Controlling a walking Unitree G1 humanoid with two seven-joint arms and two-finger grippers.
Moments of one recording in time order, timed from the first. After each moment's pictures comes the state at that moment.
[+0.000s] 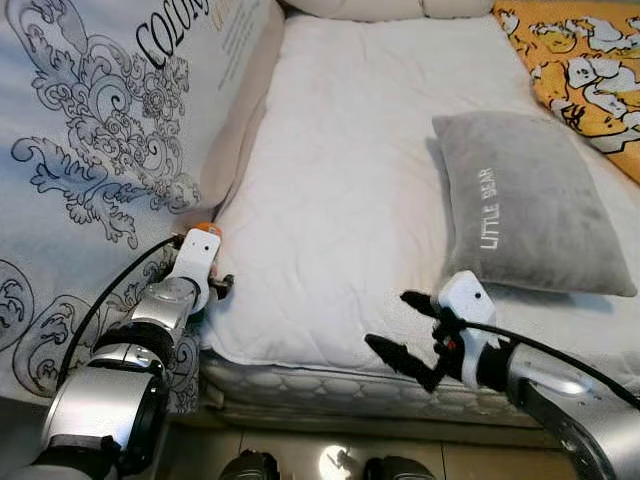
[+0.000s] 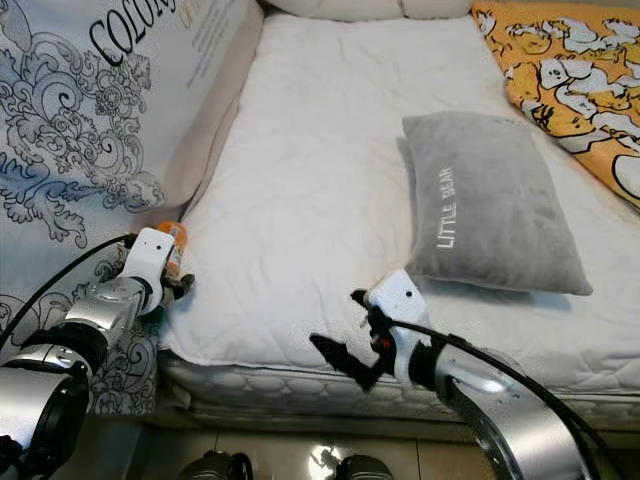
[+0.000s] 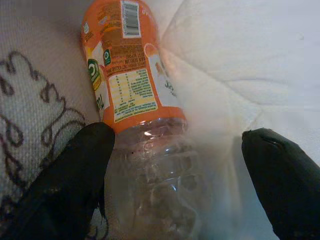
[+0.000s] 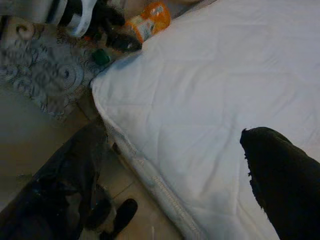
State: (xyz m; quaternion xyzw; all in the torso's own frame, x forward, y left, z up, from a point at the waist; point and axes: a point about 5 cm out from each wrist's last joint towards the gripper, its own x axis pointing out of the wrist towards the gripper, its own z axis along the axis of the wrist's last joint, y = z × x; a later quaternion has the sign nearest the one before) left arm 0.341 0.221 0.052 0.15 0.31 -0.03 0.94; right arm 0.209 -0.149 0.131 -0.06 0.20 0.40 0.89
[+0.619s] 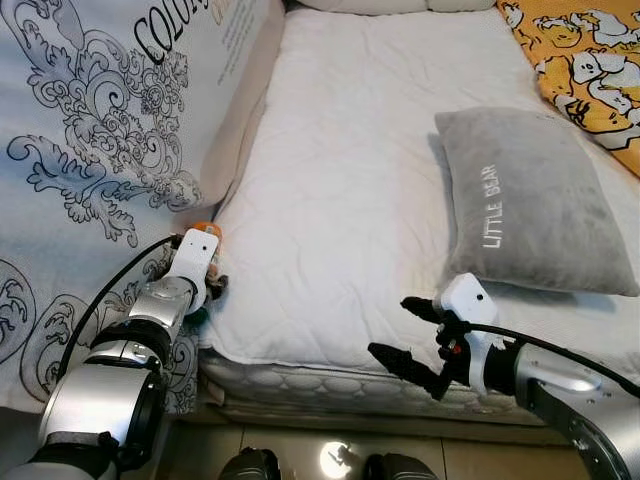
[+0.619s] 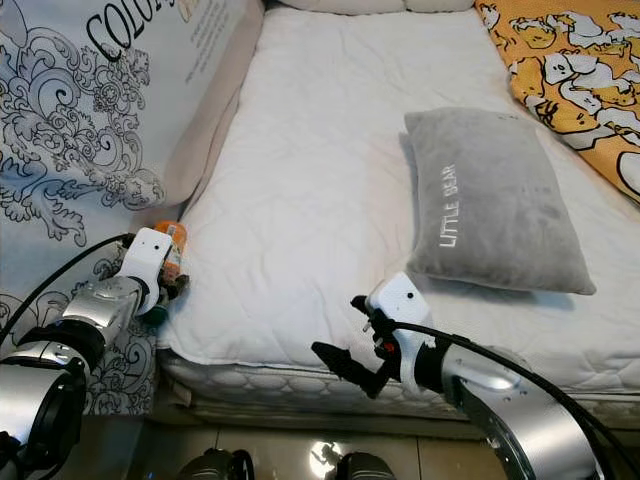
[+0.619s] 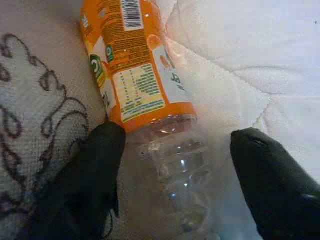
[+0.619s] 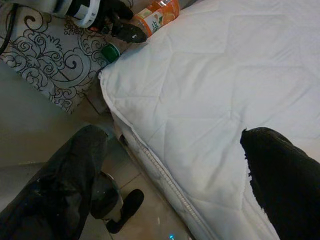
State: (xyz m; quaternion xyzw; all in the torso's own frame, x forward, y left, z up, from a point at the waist) left arm 0.342 0.221 0.054 0.16 0.32 -0.05 0.93; right arm 0.210 -0.152 0.134 -0.07 0.21 0.42 0.88
